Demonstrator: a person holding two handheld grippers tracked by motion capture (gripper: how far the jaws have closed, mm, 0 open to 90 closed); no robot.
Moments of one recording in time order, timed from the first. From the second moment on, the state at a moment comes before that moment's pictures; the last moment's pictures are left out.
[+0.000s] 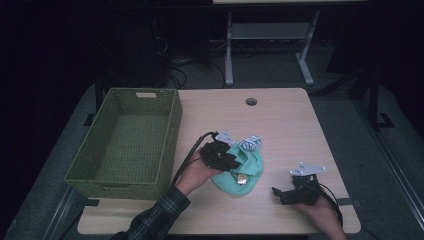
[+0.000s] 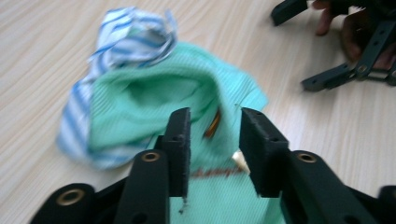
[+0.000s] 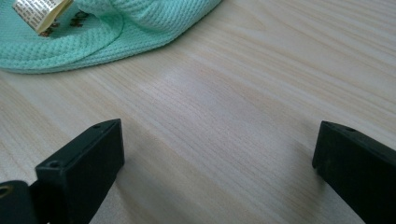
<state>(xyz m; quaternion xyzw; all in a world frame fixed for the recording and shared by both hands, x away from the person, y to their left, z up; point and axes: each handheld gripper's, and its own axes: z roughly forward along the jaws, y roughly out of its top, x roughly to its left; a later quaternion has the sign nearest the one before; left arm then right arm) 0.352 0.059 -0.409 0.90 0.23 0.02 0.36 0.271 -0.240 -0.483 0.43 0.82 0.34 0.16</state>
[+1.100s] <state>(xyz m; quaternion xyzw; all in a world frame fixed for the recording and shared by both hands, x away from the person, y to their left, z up) 0.335 0.091 -0.452 0.92 0.28 0.01 0.28 0.271 -0.240 -0.483 0.43 0.82 0.34 0.16</state>
